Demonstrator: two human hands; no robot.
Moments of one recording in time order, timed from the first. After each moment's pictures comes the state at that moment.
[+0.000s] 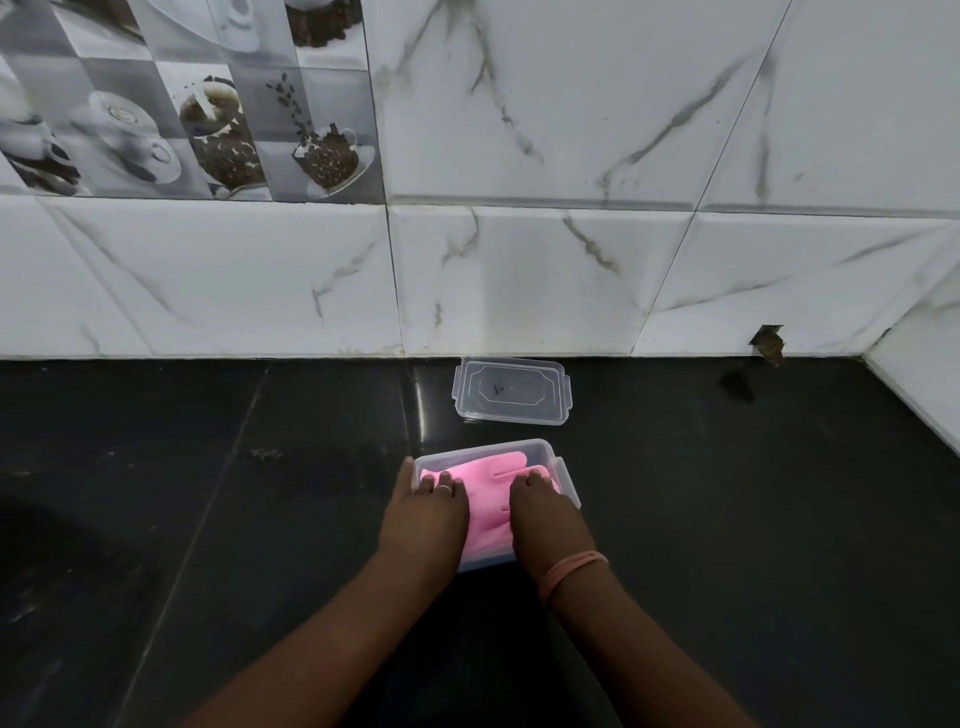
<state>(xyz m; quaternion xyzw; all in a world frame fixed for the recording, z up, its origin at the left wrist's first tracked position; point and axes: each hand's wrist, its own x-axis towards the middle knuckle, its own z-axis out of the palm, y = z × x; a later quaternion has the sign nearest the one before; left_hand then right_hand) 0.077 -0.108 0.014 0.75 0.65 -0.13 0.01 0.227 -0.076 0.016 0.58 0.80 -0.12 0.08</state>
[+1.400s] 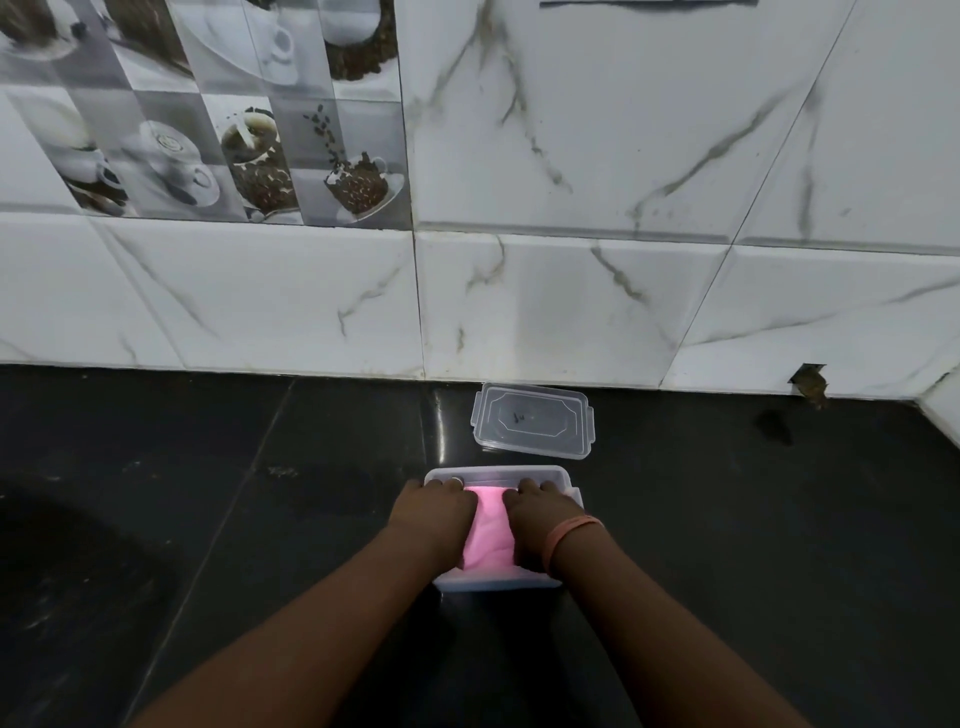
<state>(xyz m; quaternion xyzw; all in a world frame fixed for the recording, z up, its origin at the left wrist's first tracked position) 0.062 -0.060 0.022 0.74 0.65 -0.16 0.05 0.216 -0.019 0.016 0.49 0.85 -0.11 0.16</state>
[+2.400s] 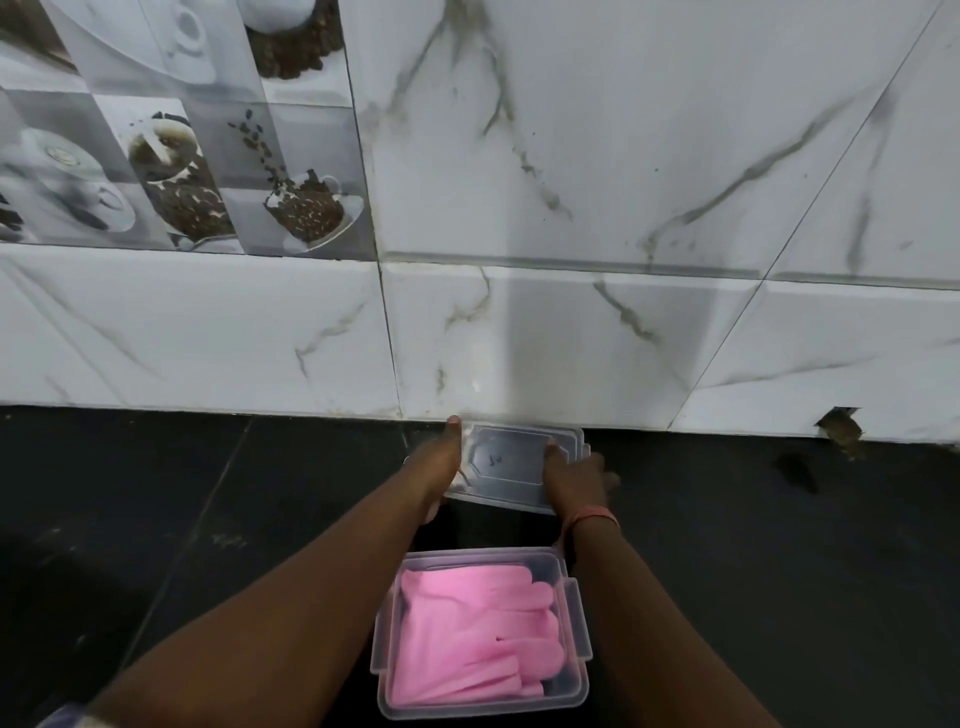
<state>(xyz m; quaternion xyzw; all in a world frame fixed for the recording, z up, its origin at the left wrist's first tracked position) 0.053 0.110 0.012 0.27 0.71 0.32 0.56 0.224 0.131 0.004 0.77 0.40 -0.41 -0.27</state>
